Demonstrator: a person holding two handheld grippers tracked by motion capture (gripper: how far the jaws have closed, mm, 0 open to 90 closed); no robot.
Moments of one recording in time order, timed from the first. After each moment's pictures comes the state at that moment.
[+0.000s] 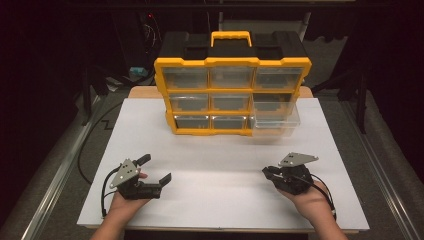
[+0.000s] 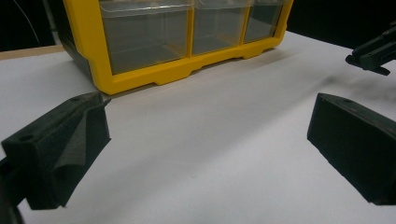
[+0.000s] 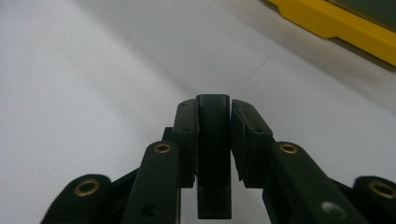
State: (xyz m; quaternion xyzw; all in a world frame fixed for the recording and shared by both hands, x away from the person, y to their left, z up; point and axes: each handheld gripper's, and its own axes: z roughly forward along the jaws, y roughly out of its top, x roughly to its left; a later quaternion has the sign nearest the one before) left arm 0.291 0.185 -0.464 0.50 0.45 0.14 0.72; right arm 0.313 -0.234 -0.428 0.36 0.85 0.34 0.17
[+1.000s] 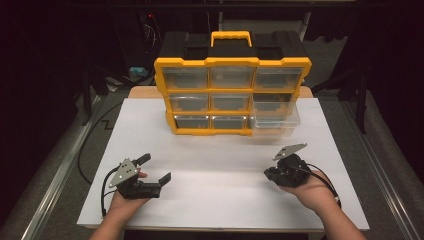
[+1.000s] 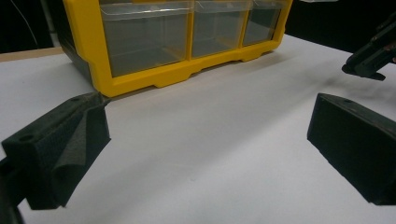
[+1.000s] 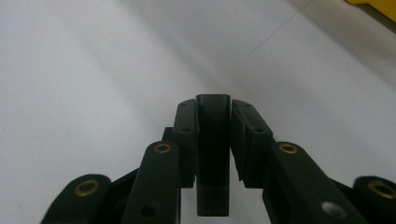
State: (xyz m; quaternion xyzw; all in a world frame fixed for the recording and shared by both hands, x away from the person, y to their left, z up) left arm 0.292 0.187 -0.463 0.50 0.45 0.14 0.73; right arm 0.334 -0.229 -0.417 0.35 0.89 0.25 0.12
